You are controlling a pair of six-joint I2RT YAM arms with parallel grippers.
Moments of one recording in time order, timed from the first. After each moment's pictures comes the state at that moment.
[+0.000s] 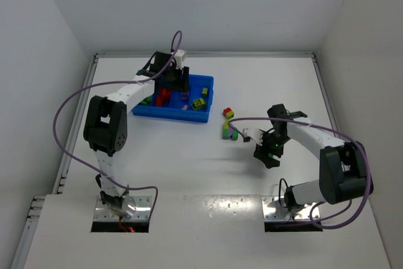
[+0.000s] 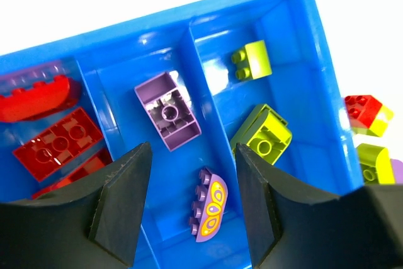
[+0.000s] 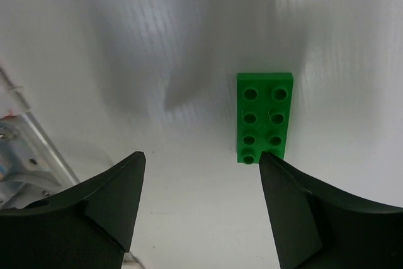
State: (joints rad) left arm -0.31 1.95 1.49 -0.26 0.22 -0.08; right arm 0.19 1.41 0.73 -0.86 -0.32 -1.08
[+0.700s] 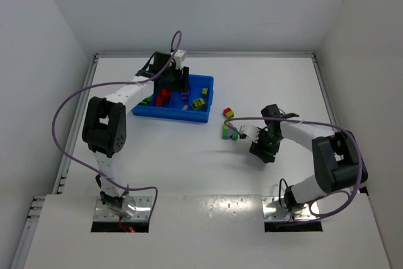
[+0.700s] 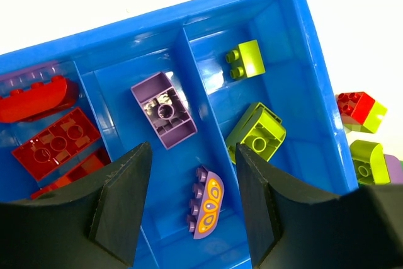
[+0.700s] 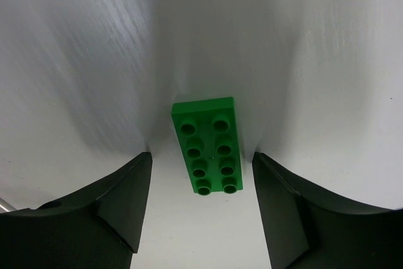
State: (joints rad) left arm -0.31 1.92 1.47 -0.25 0.23 -0.08; right arm 0.24 1.50 0.68 -0.63 -0.20 -0.95
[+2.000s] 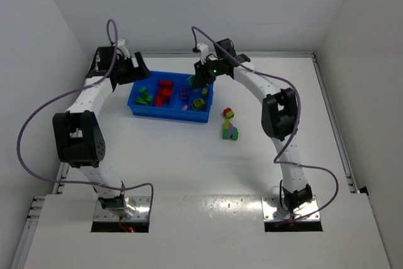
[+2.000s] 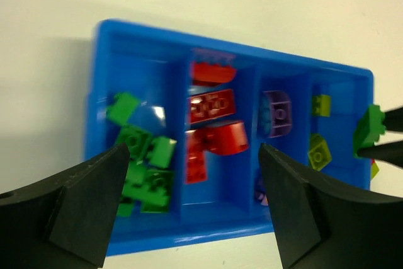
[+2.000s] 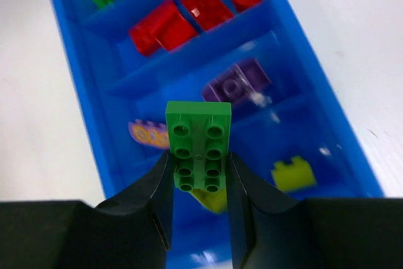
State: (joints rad) left arm 0.05 1.73 1.40 -0.28 0.32 -0.24; right arm 0.42 2.34 2.07 -0.52 -0.67 -0.21
